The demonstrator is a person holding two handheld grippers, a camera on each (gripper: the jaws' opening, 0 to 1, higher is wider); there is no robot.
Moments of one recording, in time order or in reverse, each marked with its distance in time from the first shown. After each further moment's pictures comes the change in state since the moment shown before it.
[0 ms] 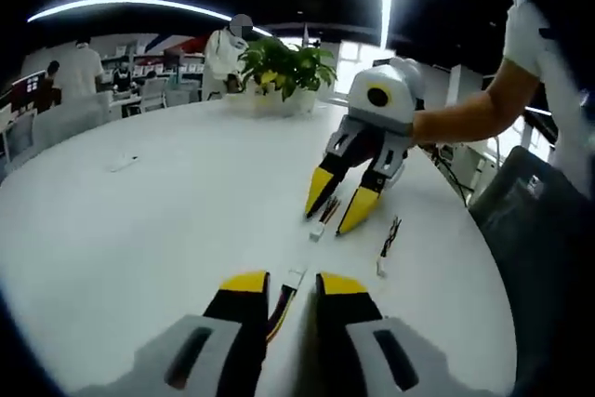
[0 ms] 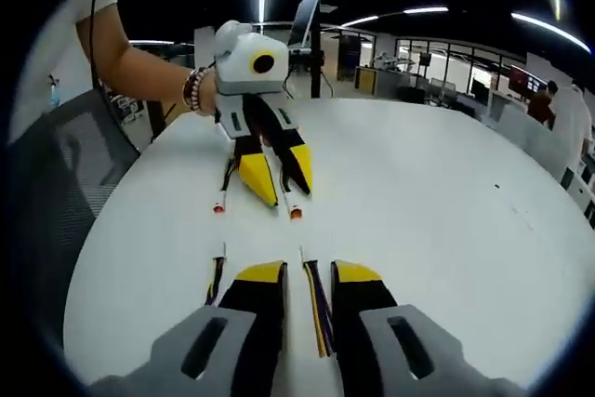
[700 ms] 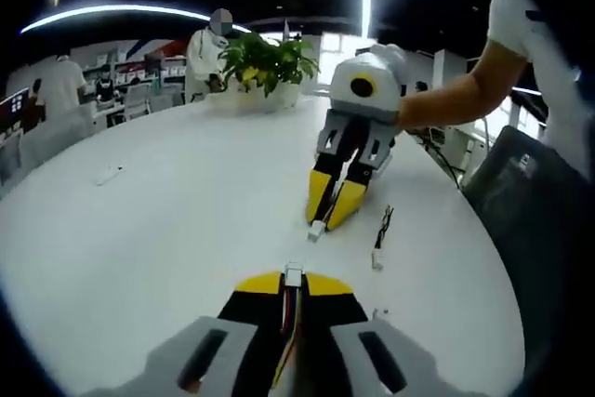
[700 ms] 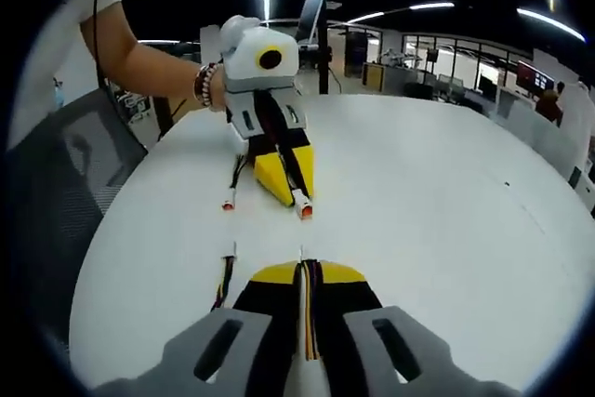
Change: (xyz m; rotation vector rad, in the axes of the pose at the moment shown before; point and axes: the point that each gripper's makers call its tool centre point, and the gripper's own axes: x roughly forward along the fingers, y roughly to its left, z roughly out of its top) left arm 0.001 -0.019 0.003 0.118 0.035 -0.061; right arm 0.000 0.011 0.003 0.003 0.020 0.053
